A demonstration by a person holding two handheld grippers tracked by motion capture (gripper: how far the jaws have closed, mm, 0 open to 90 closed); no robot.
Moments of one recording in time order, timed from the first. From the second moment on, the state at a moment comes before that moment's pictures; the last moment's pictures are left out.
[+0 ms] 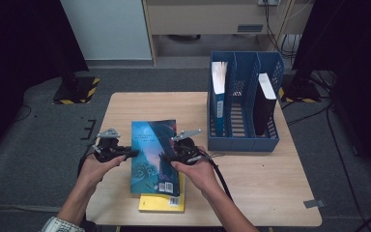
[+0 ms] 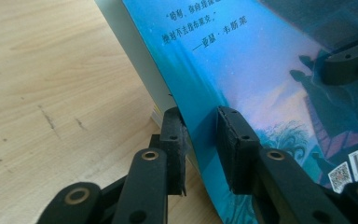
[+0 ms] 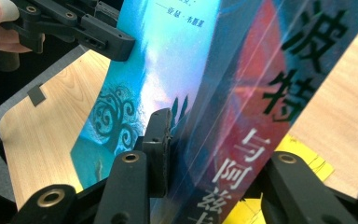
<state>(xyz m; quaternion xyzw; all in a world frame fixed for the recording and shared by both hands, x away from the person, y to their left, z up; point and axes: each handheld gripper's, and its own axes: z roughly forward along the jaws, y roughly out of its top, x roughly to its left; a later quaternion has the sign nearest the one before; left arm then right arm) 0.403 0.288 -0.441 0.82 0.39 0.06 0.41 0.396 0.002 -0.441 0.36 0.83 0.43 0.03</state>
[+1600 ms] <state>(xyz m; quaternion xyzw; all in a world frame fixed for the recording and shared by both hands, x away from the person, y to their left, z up) 0.415 0.290 -0.401 0.83 0.37 0.10 0.39 0.415 0.007 -0.403 0.33 0.84 0.43 0.08</state>
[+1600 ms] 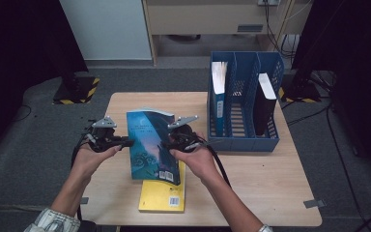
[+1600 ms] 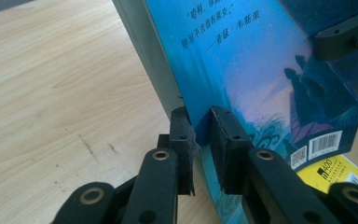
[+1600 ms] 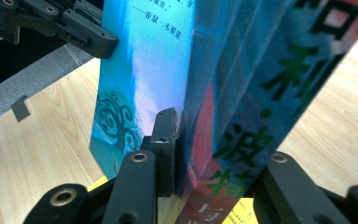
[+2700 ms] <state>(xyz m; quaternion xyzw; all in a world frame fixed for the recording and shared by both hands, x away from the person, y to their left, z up) 0.418 0.286 -0.385 0.84 0.36 0.13 0.39 0.424 0.008 -0.383 0.31 0.83 0.44 0.13</state>
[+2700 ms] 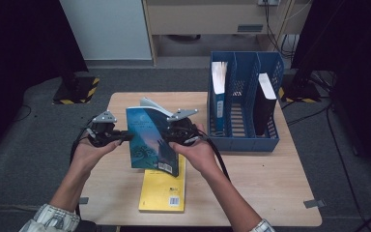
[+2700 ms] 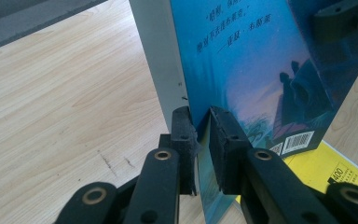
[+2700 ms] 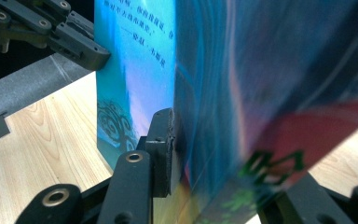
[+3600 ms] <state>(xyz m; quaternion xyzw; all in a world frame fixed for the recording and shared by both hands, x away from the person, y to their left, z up) 0.416 0.285 -0.385 0.83 0.36 0.13 0.41 0.417 0.002 -0.369 0.28 0.82 0.48 0.13</state>
